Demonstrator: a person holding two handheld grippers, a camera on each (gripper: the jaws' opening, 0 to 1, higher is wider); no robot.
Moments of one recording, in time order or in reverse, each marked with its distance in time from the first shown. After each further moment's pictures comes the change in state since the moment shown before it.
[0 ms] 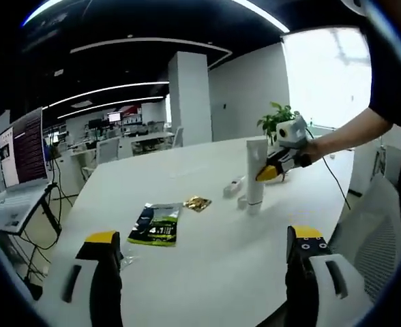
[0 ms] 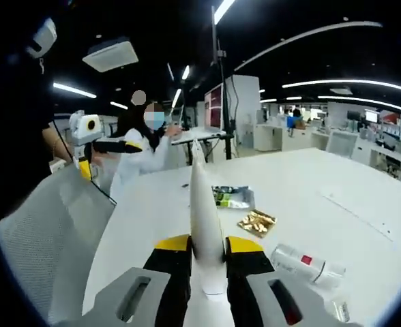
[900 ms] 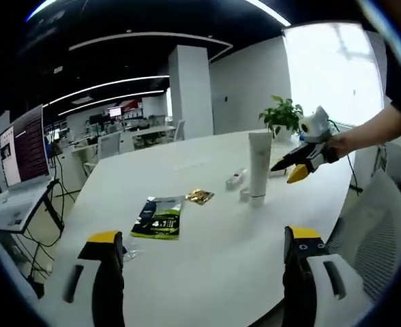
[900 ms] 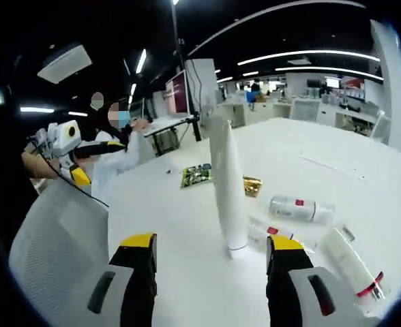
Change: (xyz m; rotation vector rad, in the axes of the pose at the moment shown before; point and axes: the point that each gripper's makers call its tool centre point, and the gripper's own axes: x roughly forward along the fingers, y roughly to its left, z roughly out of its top) left arm -0.002 0.007 -0.011 0.002 0.038 0.009; right arm -0.045 0.023 -0.038 0.218 0.094 -0.252
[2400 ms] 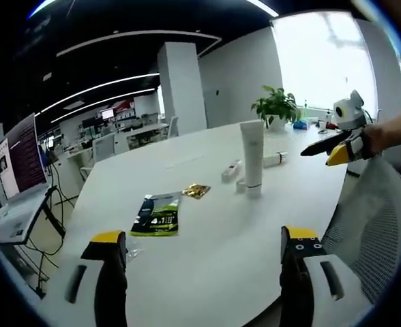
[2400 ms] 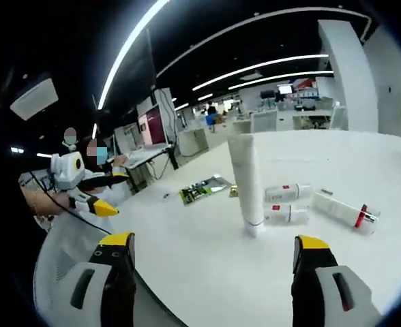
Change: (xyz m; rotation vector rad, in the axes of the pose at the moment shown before) left arm -0.001 -0.002 -0.009 0.073 0.034 -0.019; right arm -0.050 0.057 -0.010 0.187 -0.153 -0.209
